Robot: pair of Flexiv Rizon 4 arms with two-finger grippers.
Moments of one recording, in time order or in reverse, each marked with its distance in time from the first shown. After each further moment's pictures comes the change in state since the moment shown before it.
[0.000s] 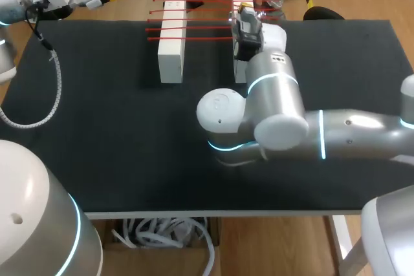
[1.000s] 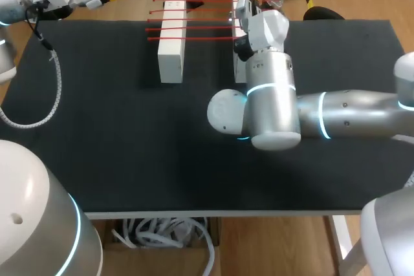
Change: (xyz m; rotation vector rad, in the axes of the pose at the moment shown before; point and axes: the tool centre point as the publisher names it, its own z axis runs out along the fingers) left arm 0.000 0.000 0.000 0.000 0.000 0.000; right arm 0.050 -0.001 0.014 -0.079 0.385 -0.886
